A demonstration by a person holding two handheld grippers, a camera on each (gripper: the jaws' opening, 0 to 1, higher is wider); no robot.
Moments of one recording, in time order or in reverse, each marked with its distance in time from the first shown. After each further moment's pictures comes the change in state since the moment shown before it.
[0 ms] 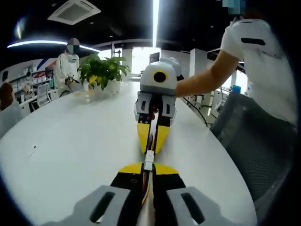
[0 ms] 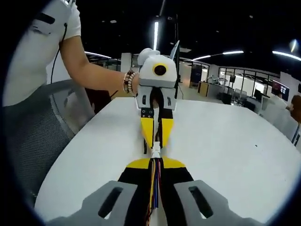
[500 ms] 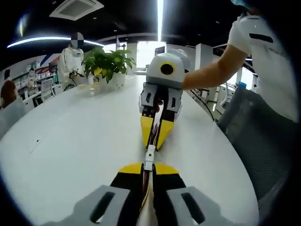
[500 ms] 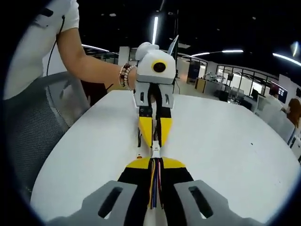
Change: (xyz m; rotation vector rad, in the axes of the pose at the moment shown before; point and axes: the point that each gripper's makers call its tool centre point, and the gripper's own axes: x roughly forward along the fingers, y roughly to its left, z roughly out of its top) left arm 0.004 0.015 -0.014 0.002 0.063 0.047; right arm 0.001 -0.010 -0.014 -0.038 0.066 -0.042
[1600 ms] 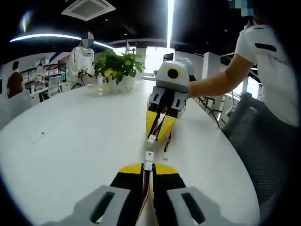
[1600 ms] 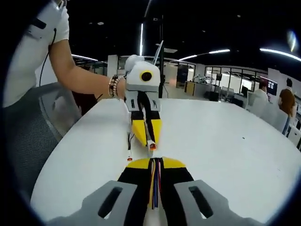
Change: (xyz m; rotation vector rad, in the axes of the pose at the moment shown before) left arm -0.002 0.016 -0.003 -0.070 -0.047 0.047; right arm -0.011 -0.013 0.008 0.066 -0.076 -0.078
